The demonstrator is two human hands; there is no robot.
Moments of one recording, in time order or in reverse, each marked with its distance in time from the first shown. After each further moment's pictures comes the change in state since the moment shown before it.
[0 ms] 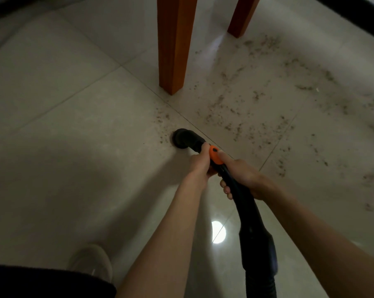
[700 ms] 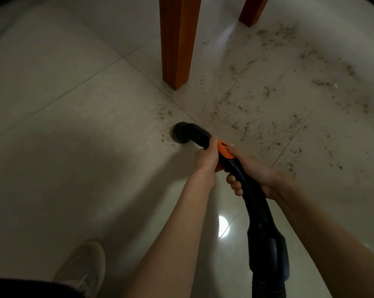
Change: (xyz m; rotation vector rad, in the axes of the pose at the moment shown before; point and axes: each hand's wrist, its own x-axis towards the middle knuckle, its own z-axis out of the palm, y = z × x) left_hand 0.014 0.008 0.020 0.071 0.120 0.047; right_hand 0.017 -0.009 -0.023 0.227 -0.163 0.048
